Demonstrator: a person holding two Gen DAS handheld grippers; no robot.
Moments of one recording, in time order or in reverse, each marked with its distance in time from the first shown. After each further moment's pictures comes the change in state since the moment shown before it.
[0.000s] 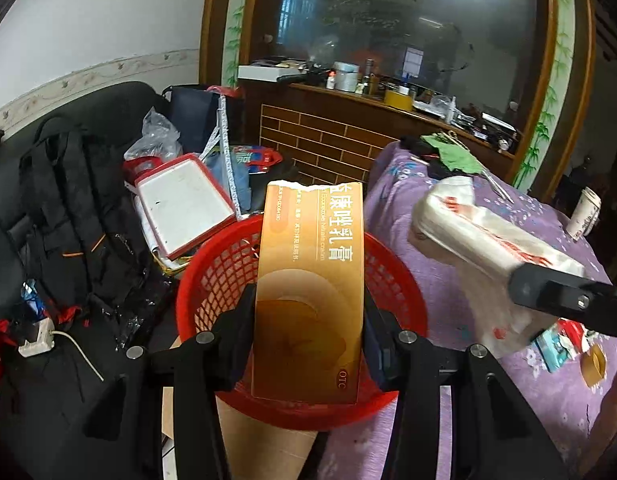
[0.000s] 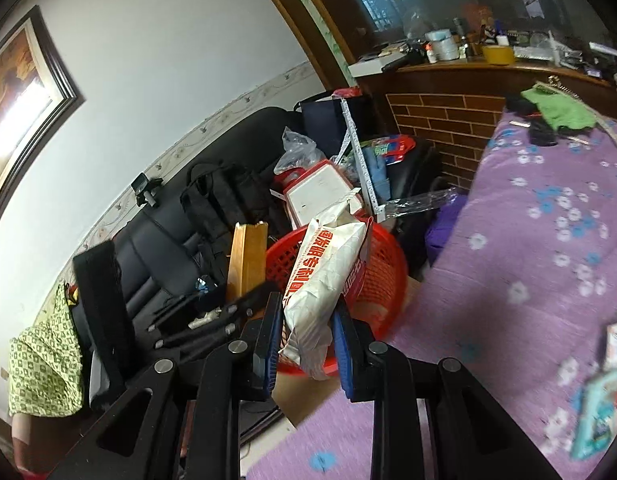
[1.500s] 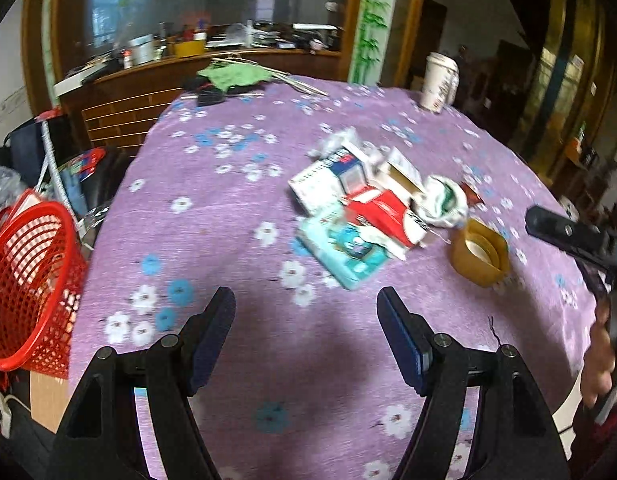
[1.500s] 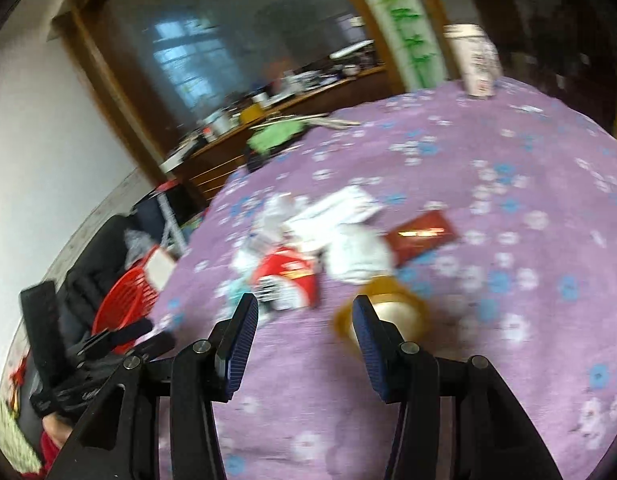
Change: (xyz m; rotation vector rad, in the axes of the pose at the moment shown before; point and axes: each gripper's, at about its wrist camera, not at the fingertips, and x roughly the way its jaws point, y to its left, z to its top) left arm -0.011 -0.265 -0.093 0.399 0.188 -0.366; right arm -0.283 -0.191 -0.168 0.379 -0.314 -0.494
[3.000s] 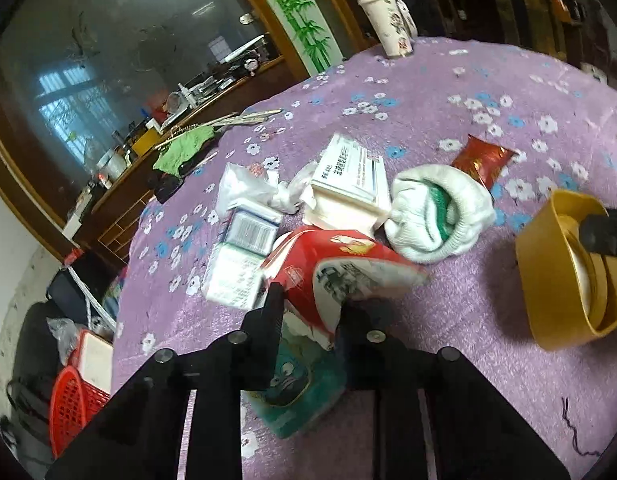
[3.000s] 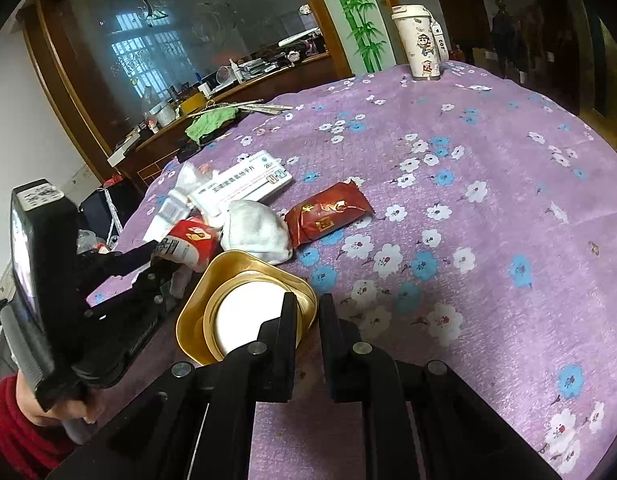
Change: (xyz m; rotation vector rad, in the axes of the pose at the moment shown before) left arm 0.105 -0.116 0.045 0.436 -0.037 0.287; right arm 0.016 -0.045 -0.018 0.006 0.028 -0.163
